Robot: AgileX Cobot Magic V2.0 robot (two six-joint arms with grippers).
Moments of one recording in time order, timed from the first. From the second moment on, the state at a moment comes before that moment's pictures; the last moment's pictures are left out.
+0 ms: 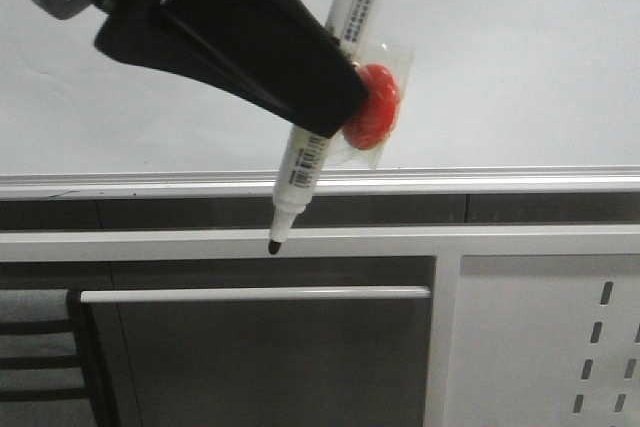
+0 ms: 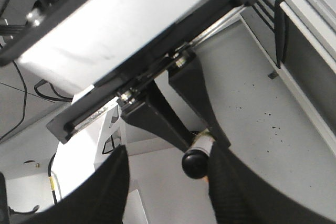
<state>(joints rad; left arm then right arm) -0.75 1.32 -0.95 -0.80 0.76 1.17 0.42 1.25 -1.24 0.78 1.23 -0.75</state>
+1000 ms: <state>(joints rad) -0.73 1.32 -0.98 -0.79 0.78 1.14 0.43 1.29 -1.24 0.71 1.23 -0.75</state>
